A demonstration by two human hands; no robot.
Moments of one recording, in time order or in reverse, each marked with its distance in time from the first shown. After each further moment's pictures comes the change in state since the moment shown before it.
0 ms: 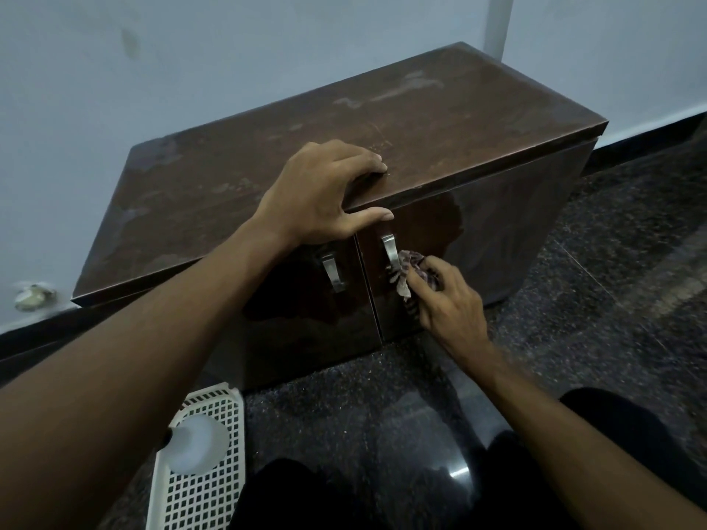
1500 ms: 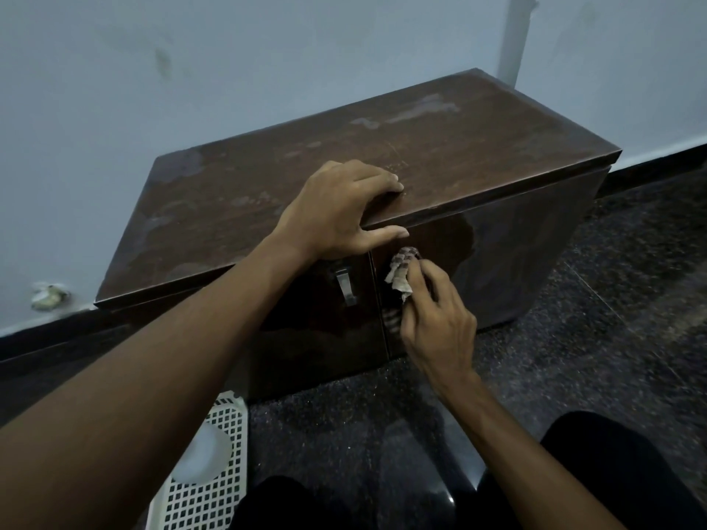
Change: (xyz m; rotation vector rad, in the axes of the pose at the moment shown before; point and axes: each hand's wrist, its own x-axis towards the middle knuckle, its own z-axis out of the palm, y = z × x) left_hand 0.000 0.000 0.002 0.020 0.011 0.005; right_hand 0.030 -0.064 -0.021 0.069 0.161 0.213
